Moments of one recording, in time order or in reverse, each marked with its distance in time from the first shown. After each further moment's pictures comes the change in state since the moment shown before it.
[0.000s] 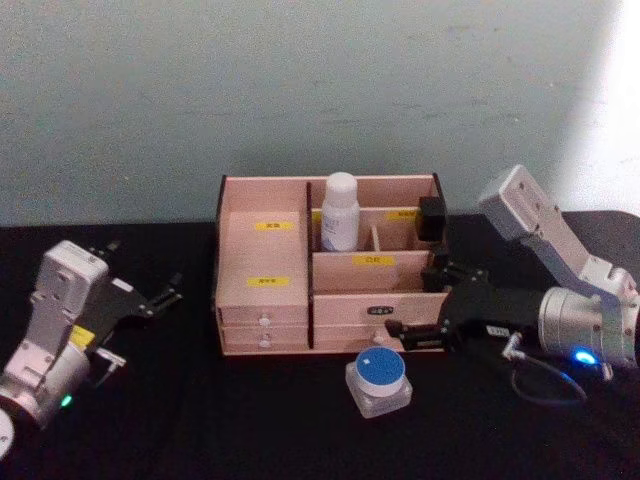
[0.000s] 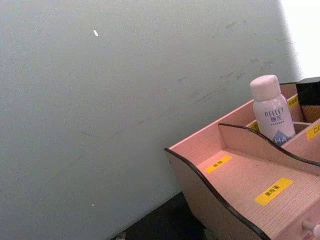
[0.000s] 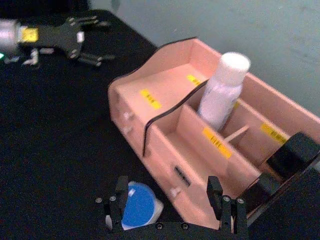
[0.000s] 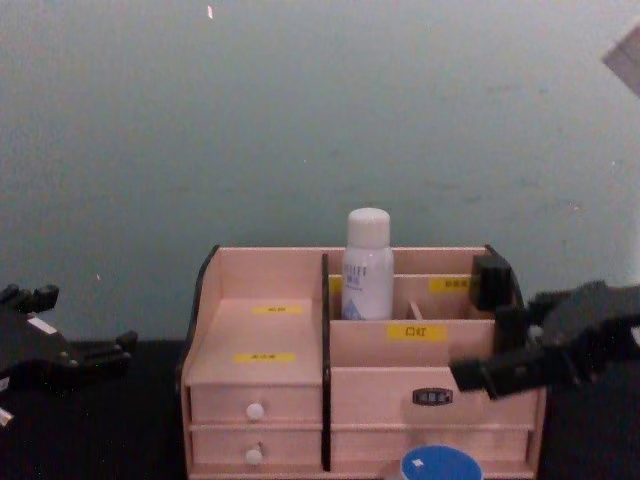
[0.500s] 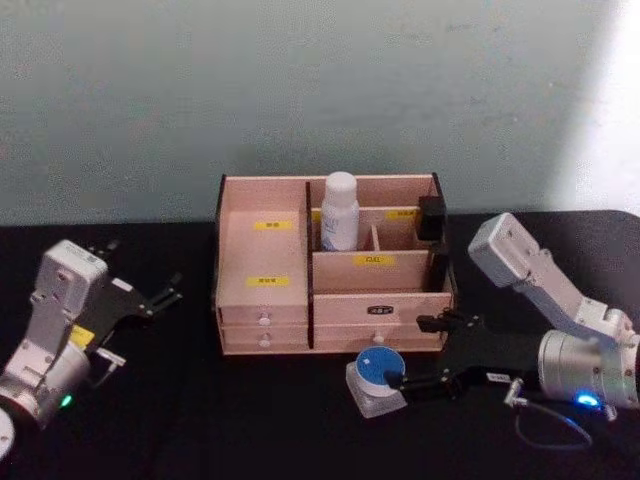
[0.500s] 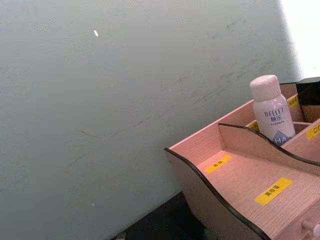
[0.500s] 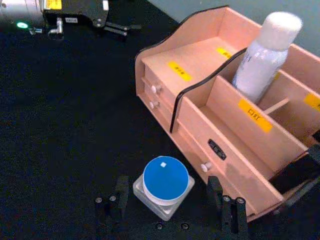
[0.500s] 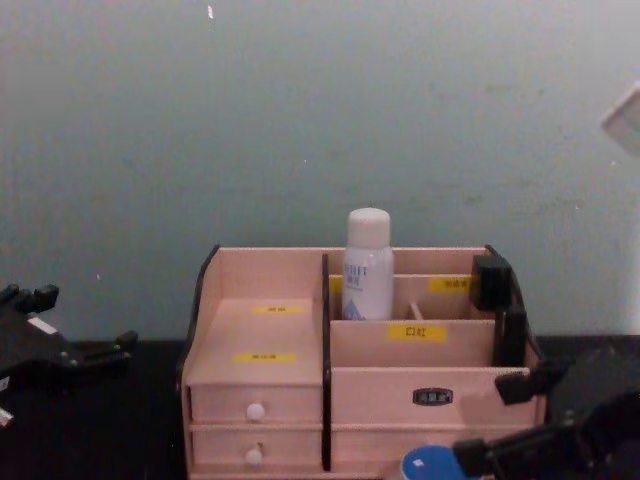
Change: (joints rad) left arm 0.000 0.000 0.000 0.000 0.000 0.000 0.000; right arm -0.053 0.059 -0.051 -0.047 0.023 0.014 0.003
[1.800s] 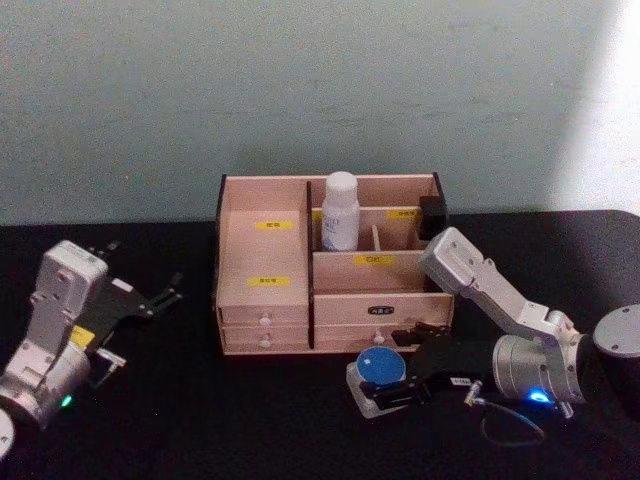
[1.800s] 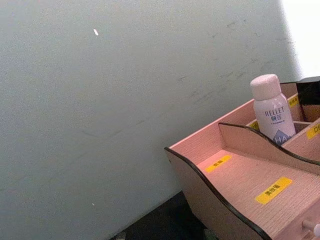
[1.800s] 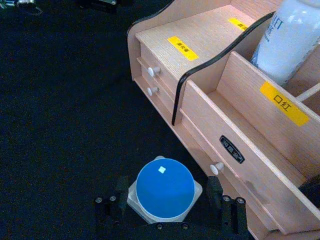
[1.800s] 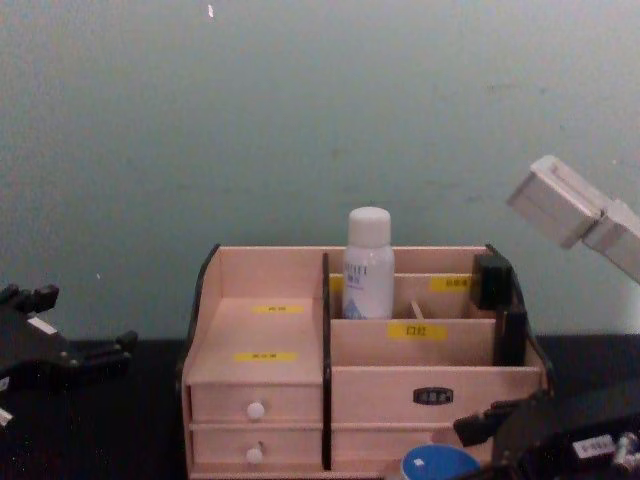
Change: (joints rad) left arm 0.000 0.000 0.000 0.000 0.000 0.000 0.000; right arm 0.104 -0.107 -0.096 0.178 -0.055 0.018 0.010
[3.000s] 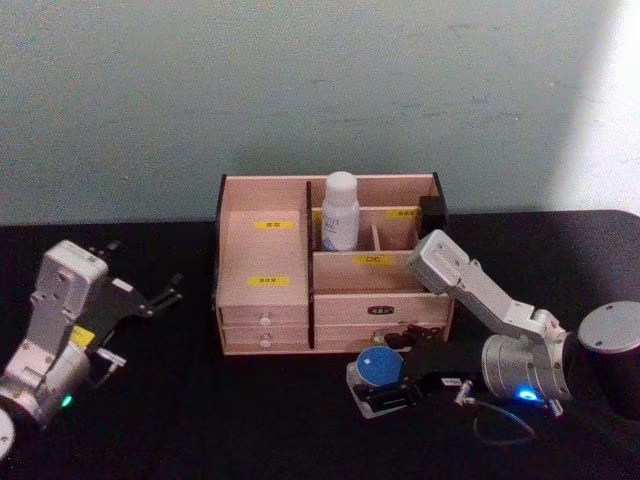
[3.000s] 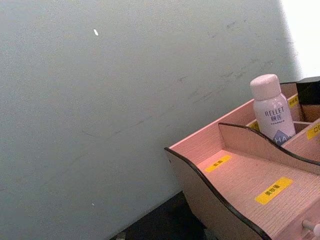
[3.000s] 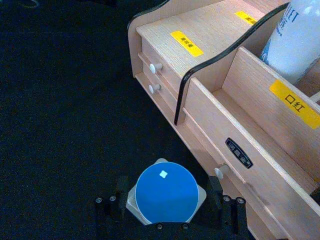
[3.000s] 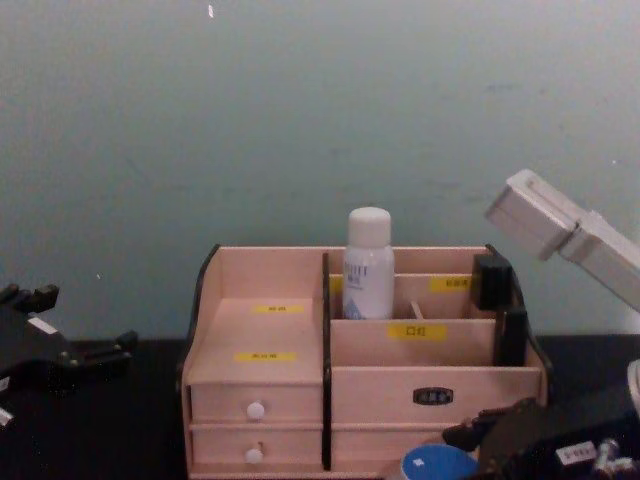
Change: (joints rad) left arm 0.000 0.000 0.000 0.000 0.000 0.000 0.000; right arm 0.028 -0.029 -0.022 0.047 -0.019 0.005 0.014
